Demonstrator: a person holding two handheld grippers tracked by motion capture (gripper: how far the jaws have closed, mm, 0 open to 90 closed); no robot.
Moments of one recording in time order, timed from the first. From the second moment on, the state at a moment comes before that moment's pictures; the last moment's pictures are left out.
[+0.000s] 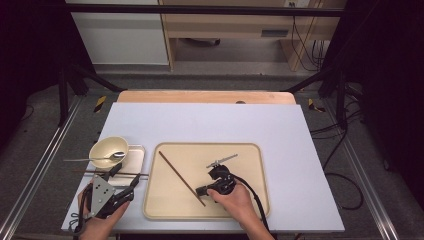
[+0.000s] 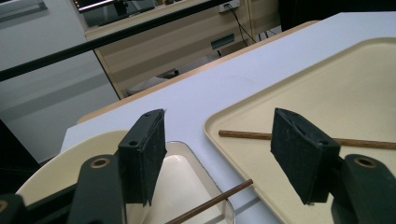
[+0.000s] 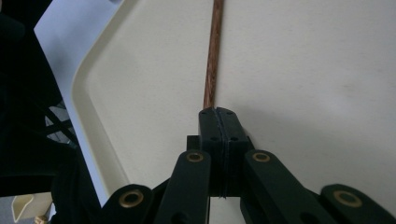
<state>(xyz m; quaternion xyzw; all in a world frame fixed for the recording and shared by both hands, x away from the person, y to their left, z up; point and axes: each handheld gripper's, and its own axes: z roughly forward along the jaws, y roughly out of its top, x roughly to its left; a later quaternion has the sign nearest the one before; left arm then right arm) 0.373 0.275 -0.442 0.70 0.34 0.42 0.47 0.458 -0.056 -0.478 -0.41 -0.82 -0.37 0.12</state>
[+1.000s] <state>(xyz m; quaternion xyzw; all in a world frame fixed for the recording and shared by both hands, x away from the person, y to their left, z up) 0.373 0.279 -0.441 0.70 0.34 0.42 0.47 0.445 0.007 -0.483 -0.37 -0.83 -0.38 0.16</state>
